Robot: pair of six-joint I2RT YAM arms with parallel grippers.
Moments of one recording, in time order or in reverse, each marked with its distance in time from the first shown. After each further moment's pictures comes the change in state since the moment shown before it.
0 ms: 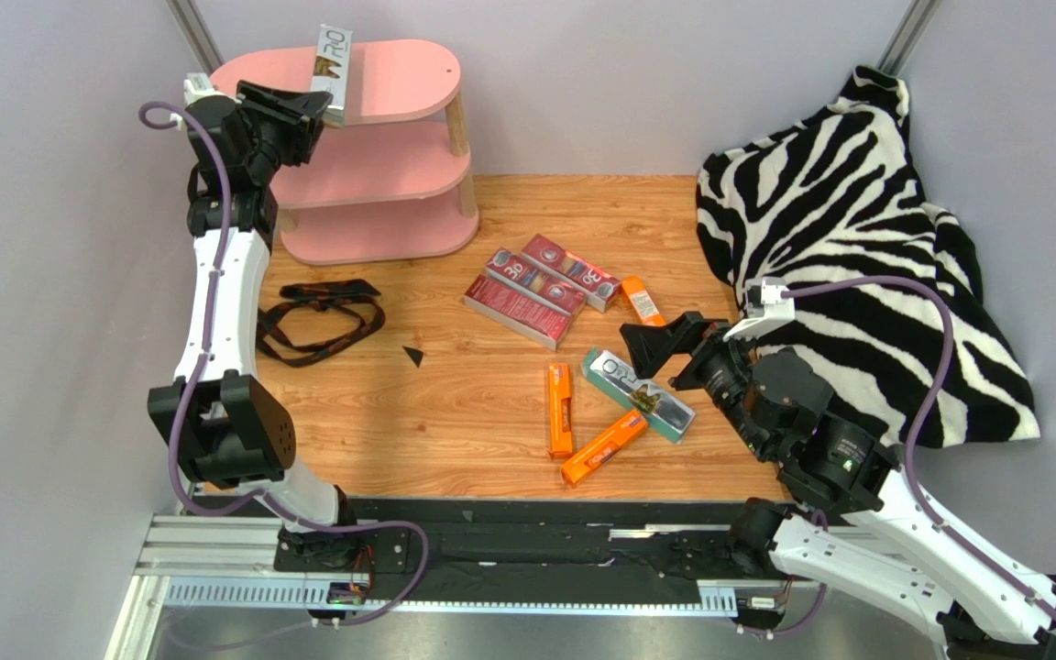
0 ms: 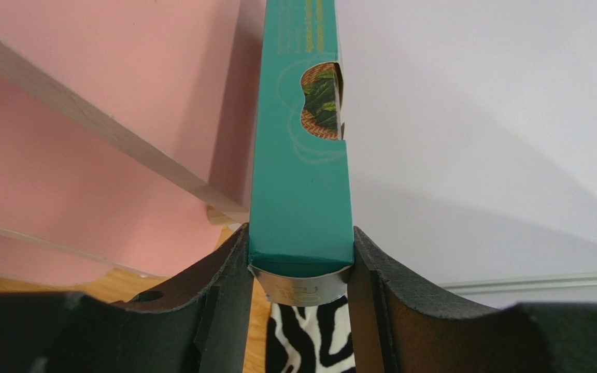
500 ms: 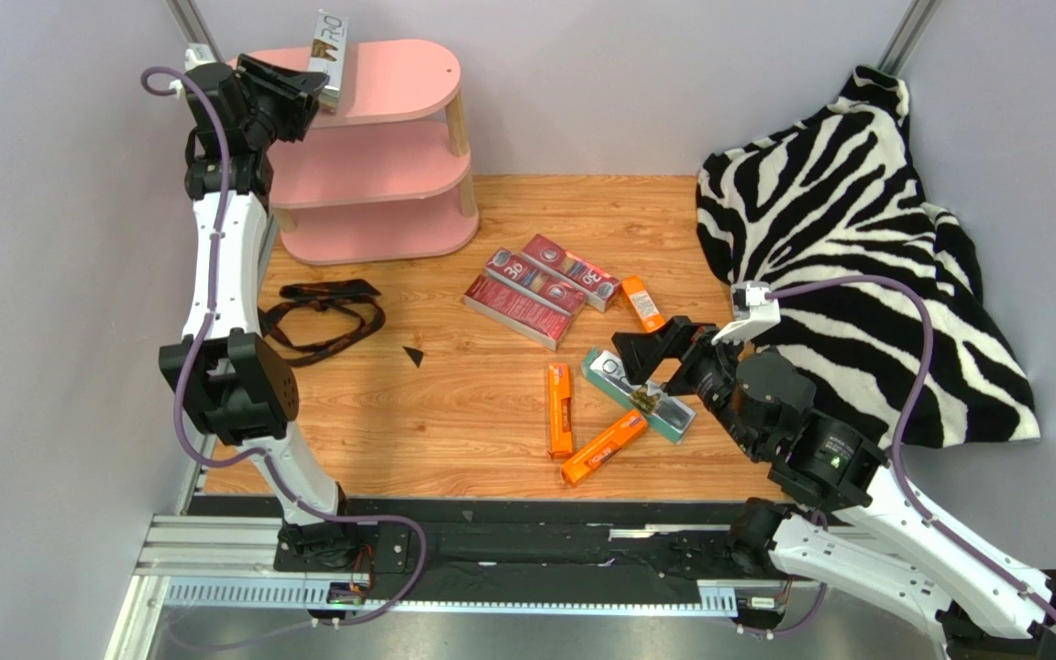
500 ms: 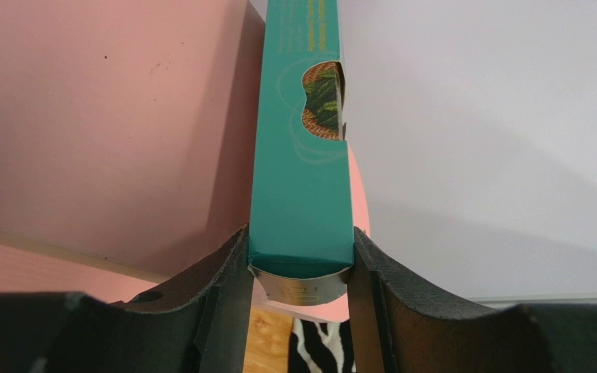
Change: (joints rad) left arm 0.017 0.213 0.283 -0.111 0.012 0.070; right arm 0.000 0.010 -0.039 -0.018 -0.024 0.047
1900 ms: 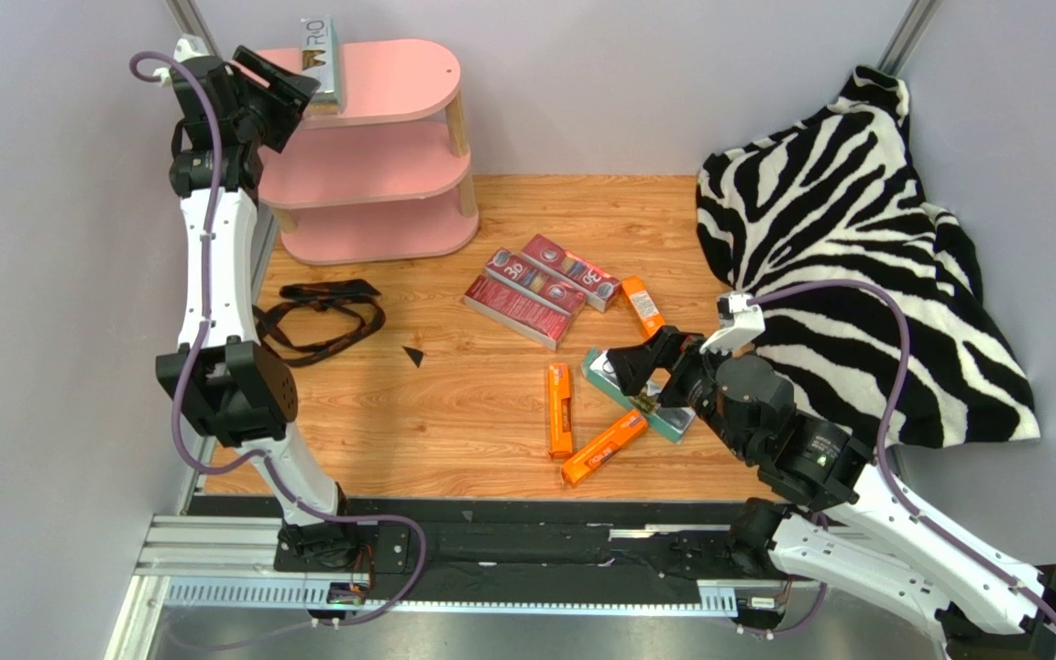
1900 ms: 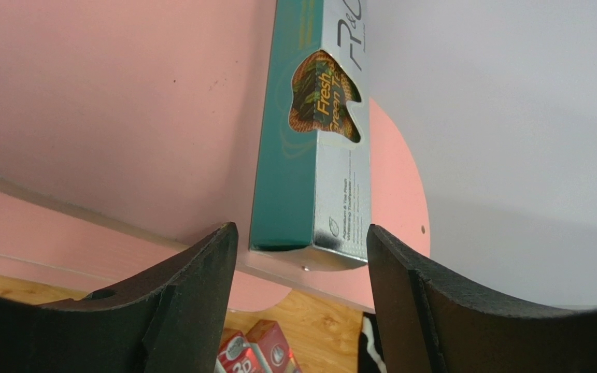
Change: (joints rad) left arm 0.012 0.025 0.135 -0.208 -0.057 0.205; right arm 0.000 0.006 -0.050 -0.053 -0.023 0.071
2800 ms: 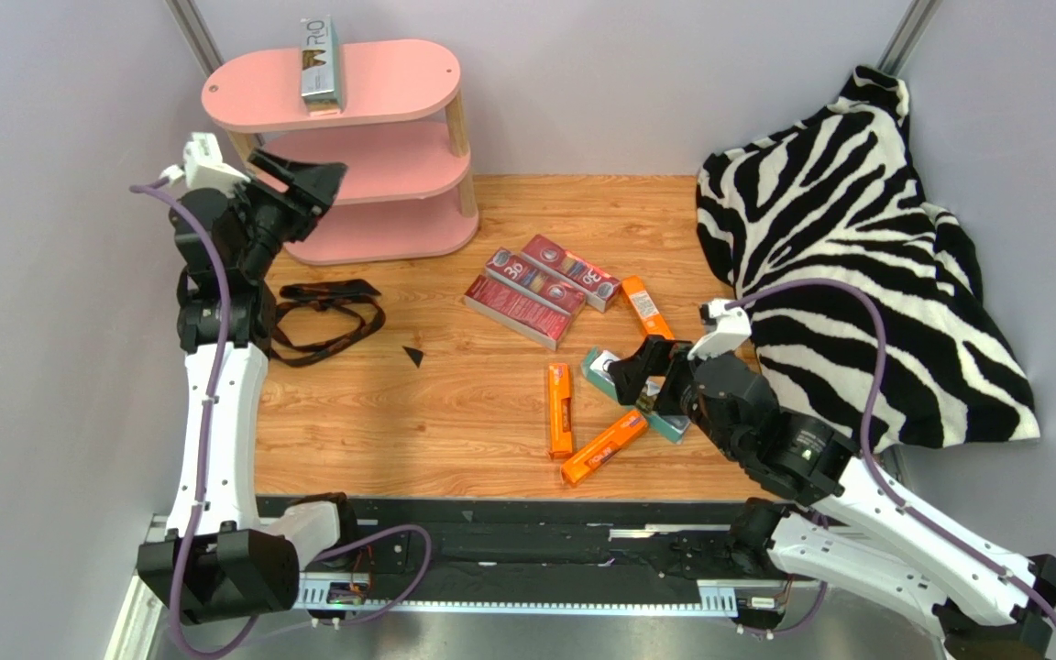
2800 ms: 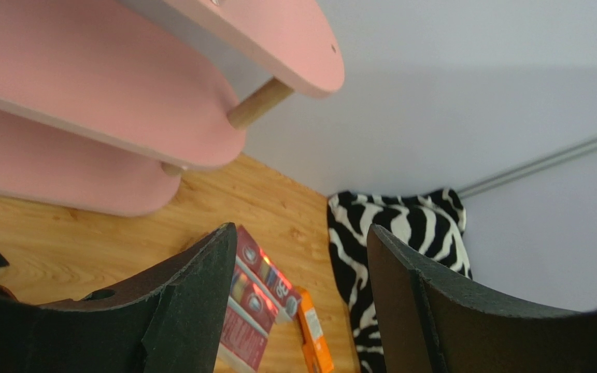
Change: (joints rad) left arm -0.042 -0.705 -0.824 0.319 0.114 -0.002; right arm 0.000 0.040 -0.020 -0.077 0.020 -0.010
